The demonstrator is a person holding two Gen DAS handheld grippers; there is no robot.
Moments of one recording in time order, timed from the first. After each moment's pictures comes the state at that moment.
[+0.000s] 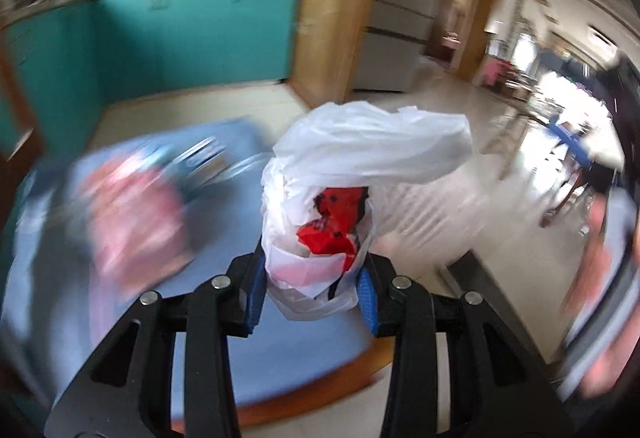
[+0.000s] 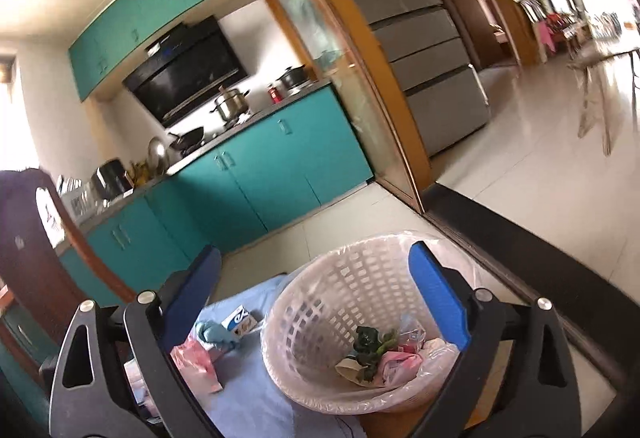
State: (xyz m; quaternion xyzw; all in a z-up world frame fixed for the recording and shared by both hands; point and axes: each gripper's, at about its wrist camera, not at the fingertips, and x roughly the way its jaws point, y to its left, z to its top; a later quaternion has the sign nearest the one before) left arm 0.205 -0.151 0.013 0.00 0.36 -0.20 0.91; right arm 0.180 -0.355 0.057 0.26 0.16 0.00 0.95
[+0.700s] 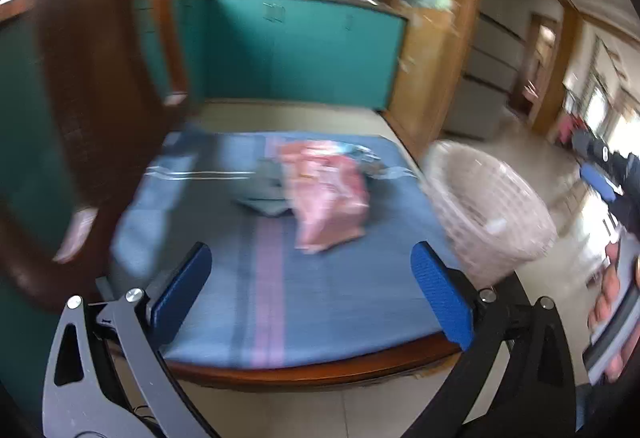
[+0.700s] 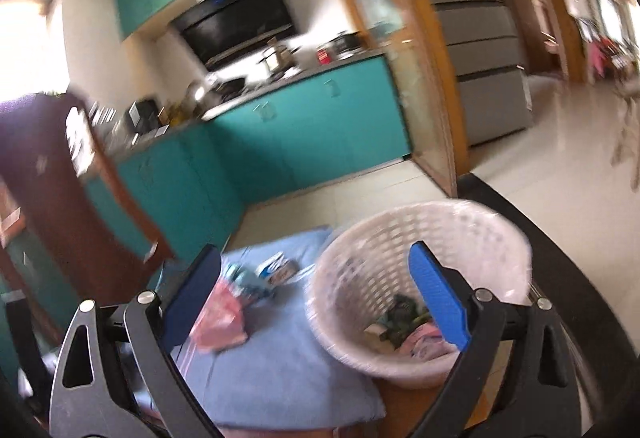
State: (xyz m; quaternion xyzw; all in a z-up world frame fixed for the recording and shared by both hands) left arm 0.120 0.031 0.012 -0.06 0.32 -0.01 0.95; right arm 0.174 -0.251 0.055 0.13 0.22 0.10 0.96
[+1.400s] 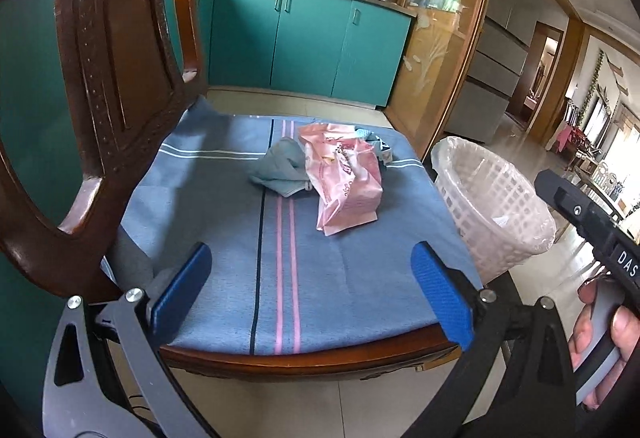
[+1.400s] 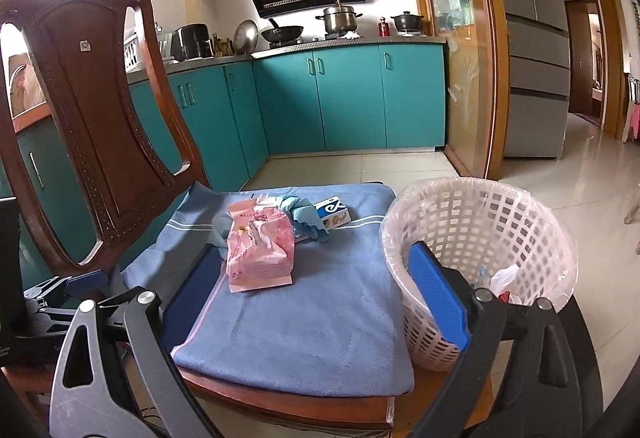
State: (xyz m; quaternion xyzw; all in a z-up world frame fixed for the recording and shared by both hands) left arm 0.121 0.041 -0.003 -0.08 0.33 -0.02 0.94; right arm 0.161 -0.174 0.030 0.04 0.25 0.14 0.96
